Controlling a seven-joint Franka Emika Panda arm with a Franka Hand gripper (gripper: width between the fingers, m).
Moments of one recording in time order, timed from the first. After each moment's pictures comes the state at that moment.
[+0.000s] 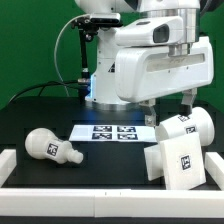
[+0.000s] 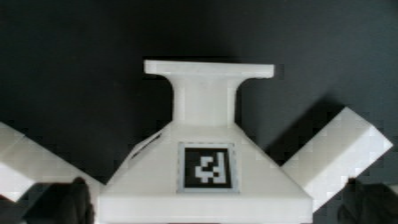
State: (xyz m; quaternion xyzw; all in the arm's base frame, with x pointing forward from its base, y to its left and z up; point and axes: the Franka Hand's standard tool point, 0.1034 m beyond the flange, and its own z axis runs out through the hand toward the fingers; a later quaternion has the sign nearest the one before) arm 0.566 0.057 0.102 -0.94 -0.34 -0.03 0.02
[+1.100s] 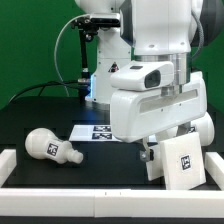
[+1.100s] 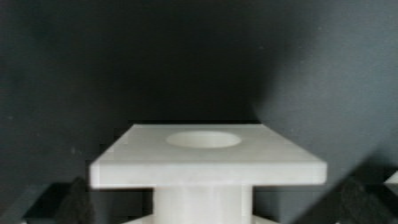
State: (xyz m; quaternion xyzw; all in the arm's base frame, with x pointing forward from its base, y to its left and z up) arm 0.557 0.054 0.037 -0.94 -0.33 -0.03 0.03
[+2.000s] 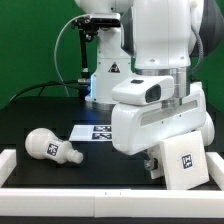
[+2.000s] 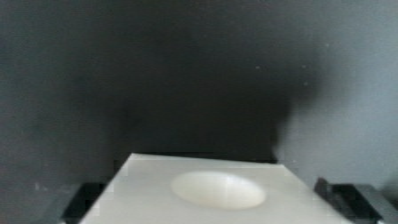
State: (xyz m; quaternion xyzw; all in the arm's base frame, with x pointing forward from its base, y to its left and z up) arm 0.552 0.056 0.021 -0.94 -0.33 -0.02 0.03
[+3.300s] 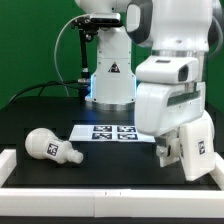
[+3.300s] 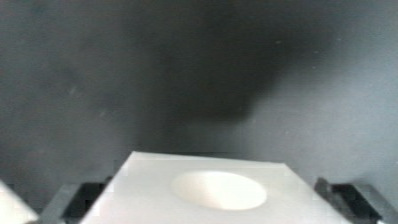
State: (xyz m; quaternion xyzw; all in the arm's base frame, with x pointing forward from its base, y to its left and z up) arm 0.563 0.065 0.053 -0.87 -0.50 -0.03 -0.03
